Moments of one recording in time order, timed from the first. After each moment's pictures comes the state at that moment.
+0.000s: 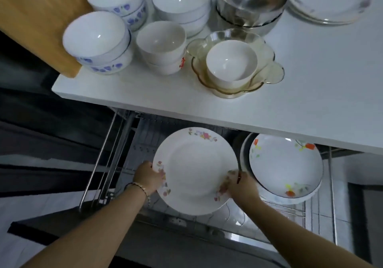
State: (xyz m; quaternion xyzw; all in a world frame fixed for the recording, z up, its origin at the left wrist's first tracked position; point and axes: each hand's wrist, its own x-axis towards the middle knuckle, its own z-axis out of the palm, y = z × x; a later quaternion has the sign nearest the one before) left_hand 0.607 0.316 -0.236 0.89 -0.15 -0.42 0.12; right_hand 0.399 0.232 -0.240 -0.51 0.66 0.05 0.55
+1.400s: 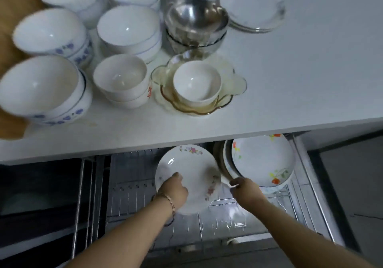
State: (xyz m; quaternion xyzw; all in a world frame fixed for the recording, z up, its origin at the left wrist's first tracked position) left_hand 0.581 0.251 -0.228 0.76 -0.41 -0.50 -0.04; right_hand 0.392 0.228 -0.226 -0.48 0.73 0.11 0.47
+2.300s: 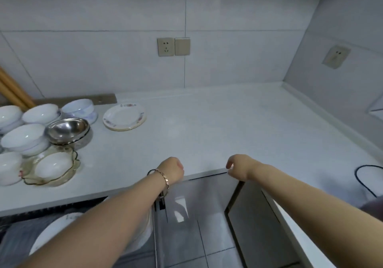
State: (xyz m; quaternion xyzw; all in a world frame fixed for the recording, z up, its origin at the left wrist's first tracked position) left_hand 0.117 0.137 0.043 0.71 -0.57 -0.38 0.13; right_hand -0.086 0.124 0.079 -0.70 0.66 0.11 0.24
